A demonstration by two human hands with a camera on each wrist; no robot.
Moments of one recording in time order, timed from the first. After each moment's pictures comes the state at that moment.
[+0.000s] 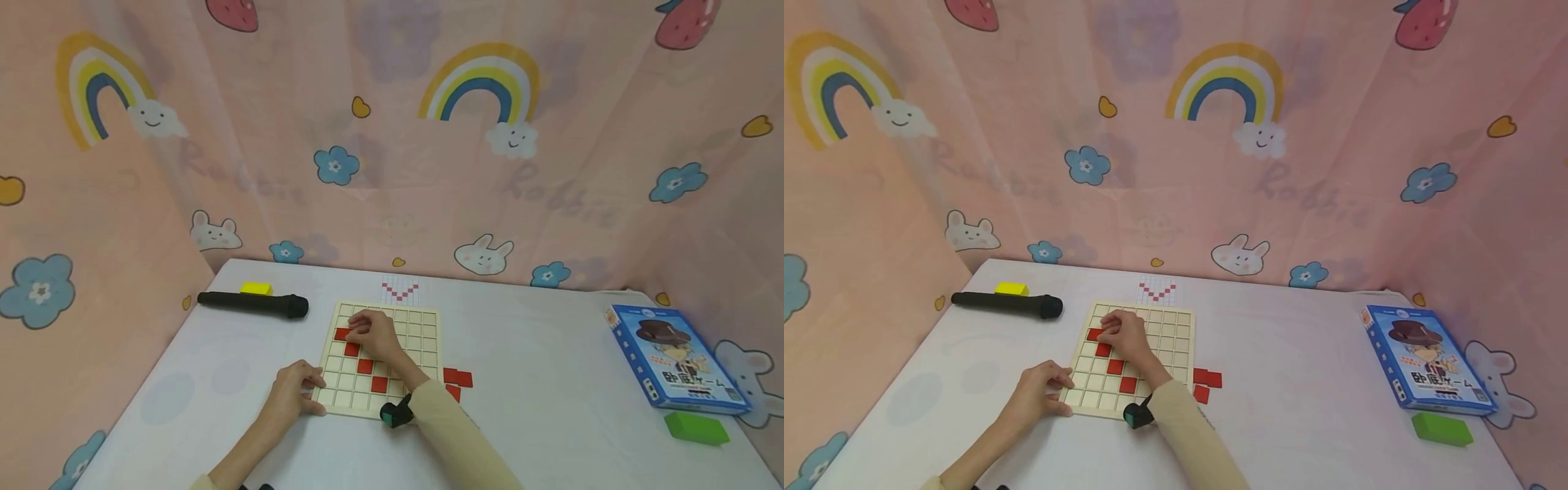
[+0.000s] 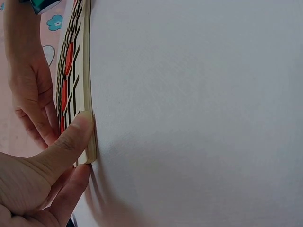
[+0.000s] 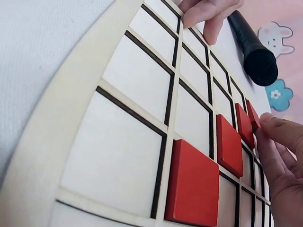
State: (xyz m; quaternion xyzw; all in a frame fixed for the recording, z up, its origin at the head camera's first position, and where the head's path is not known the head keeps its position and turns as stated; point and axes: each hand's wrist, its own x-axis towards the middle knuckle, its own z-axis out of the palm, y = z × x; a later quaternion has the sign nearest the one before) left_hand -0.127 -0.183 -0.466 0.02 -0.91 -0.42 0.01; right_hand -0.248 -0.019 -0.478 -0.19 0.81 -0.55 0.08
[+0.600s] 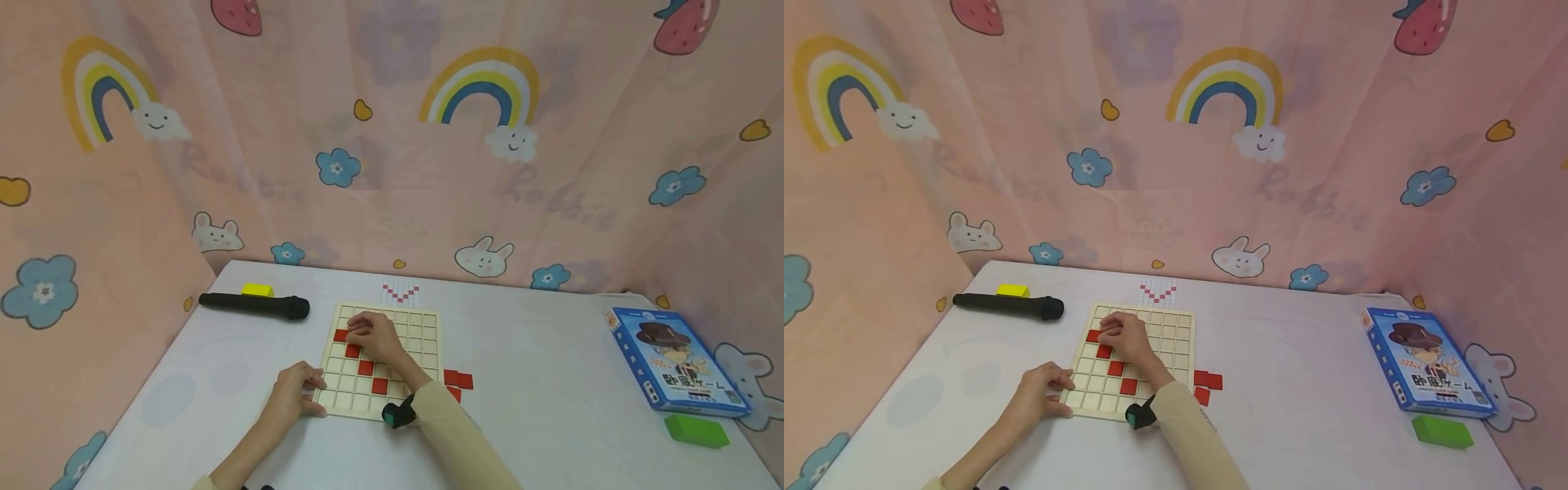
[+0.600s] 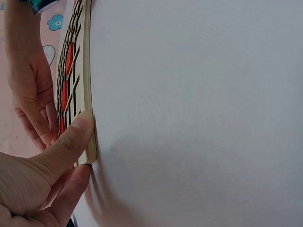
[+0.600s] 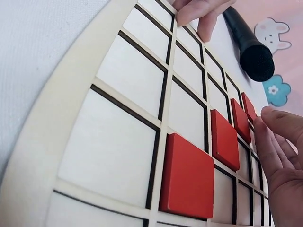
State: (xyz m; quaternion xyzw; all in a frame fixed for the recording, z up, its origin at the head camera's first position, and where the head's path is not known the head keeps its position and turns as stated) left_hand -0.127 -0.183 -0.469 0.02 -0.91 -0.42 0.01; right_hand -0.246 -0.016 -0.474 -0.21 0.78 -0.58 0.11
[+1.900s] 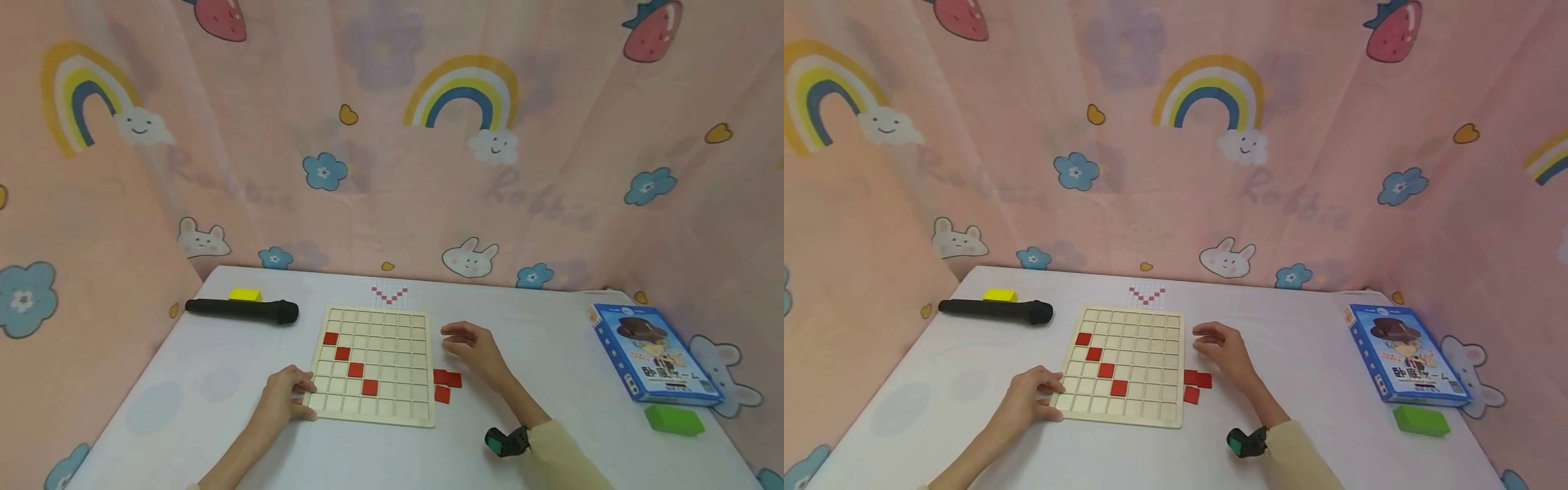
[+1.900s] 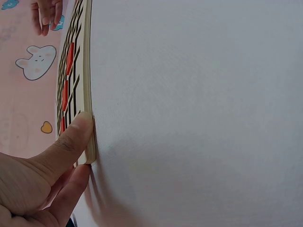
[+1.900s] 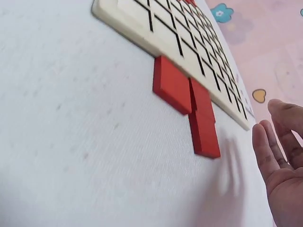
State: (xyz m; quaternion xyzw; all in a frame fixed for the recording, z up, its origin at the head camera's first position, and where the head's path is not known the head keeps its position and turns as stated) left_hand -0.125 -0.183 -0.470 0.00 -0.91 -0.40 0.02; right_hand -0.227 0.162 -0.474 -0.09 0.84 -0.54 0.04
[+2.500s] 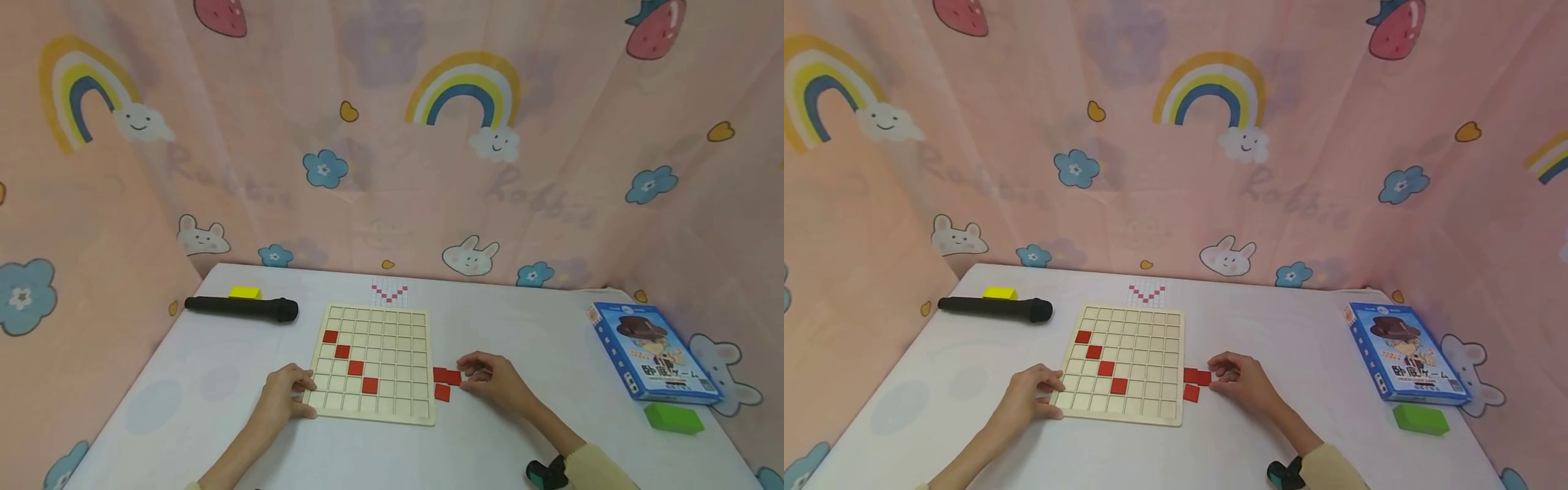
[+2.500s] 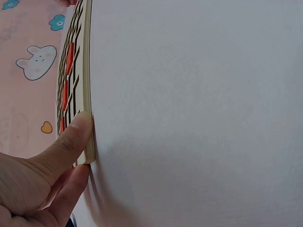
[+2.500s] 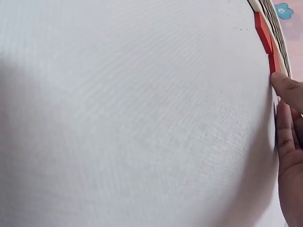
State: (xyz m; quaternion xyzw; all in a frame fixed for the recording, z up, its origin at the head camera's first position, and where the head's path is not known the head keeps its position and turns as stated) left_hand -0.124 -0.183 -0.466 0.02 -0.91 -0.41 0.01; right_hand -0.197 0.204 -0.490 -0.17 0.87 -0.46 0.09
